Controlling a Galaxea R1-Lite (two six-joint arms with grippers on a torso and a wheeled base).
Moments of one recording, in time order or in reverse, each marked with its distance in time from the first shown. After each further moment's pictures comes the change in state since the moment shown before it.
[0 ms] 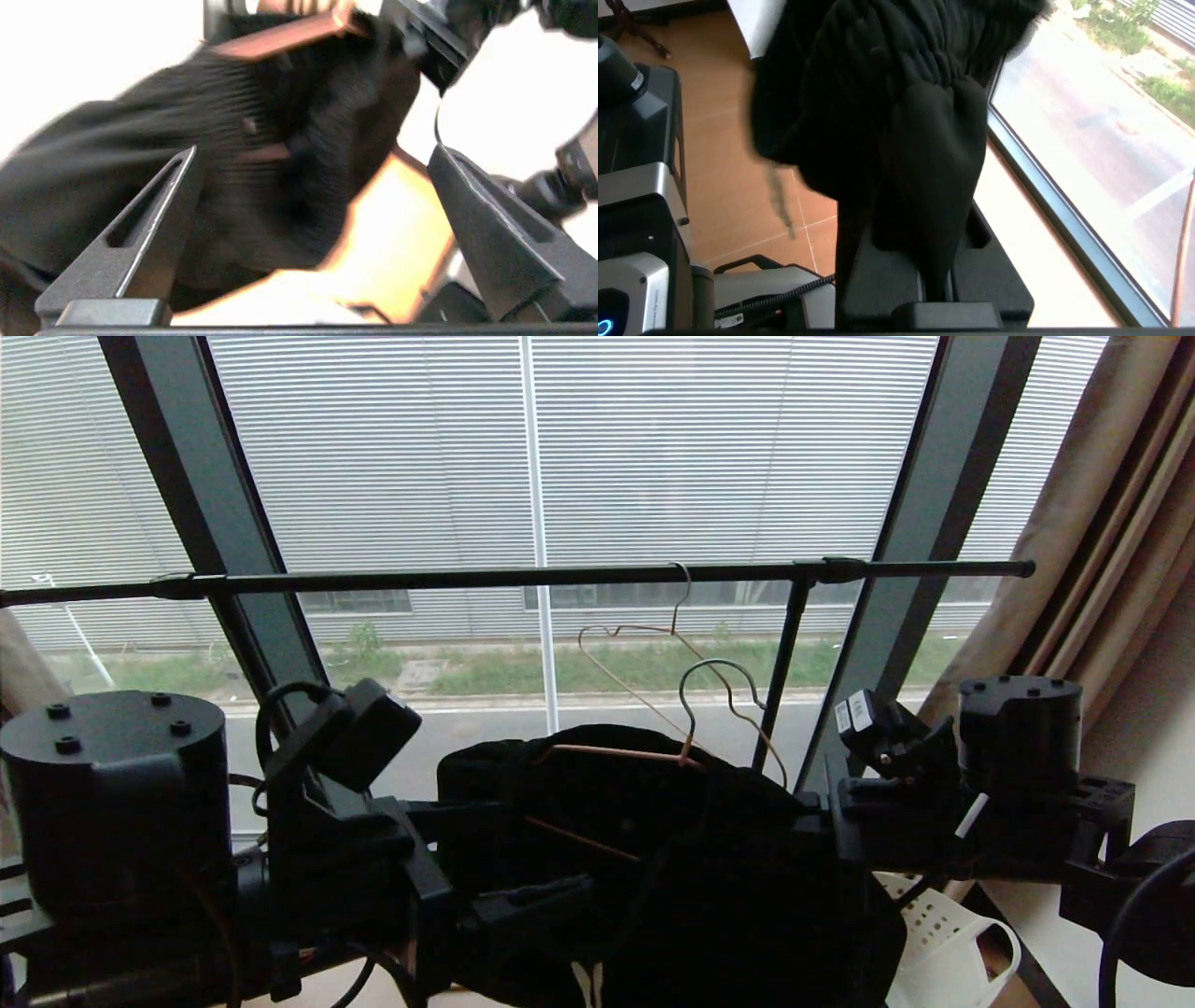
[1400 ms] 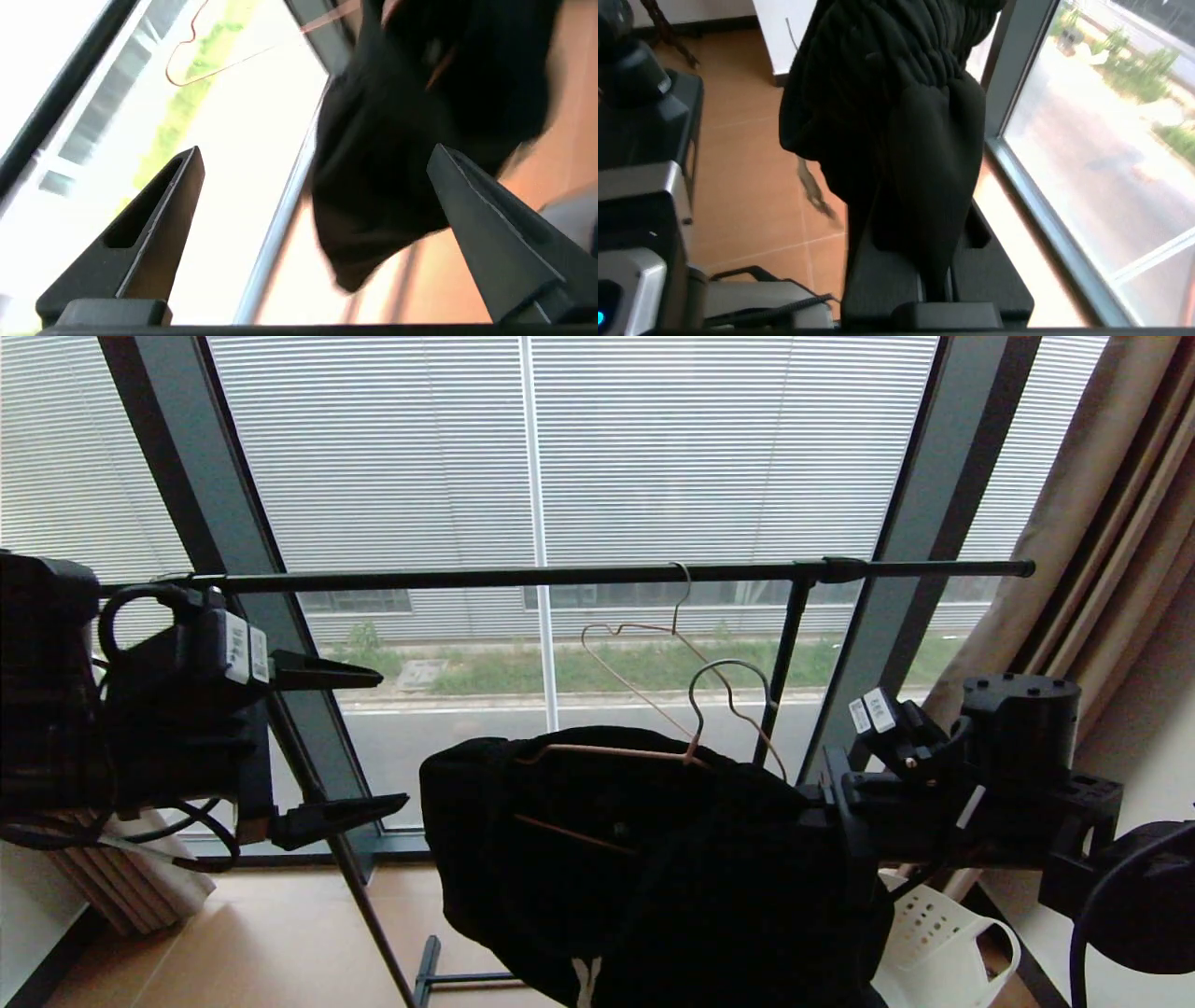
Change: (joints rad) left arm 0.596 0.048 -0.314 0.447 -0.492 1.090; right arm -0.046 0.055 0.007 -0.125 0.152 -0.034
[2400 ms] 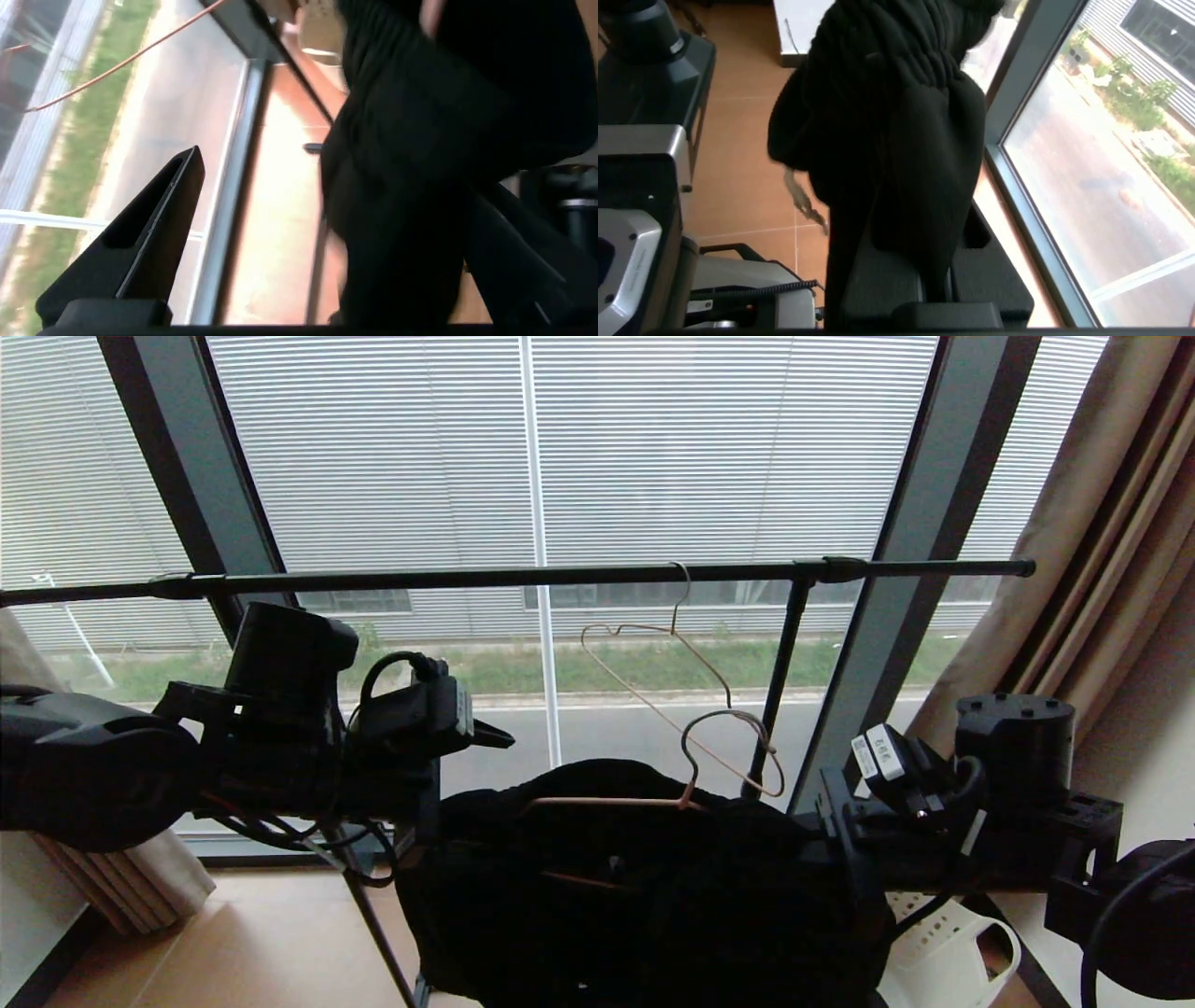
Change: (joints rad) left arm -0.255 0.266 -0.097 -0.006 0.106 -0.049; right arm 0.027 -0.005 0.051 0.001 0.032 -0.122
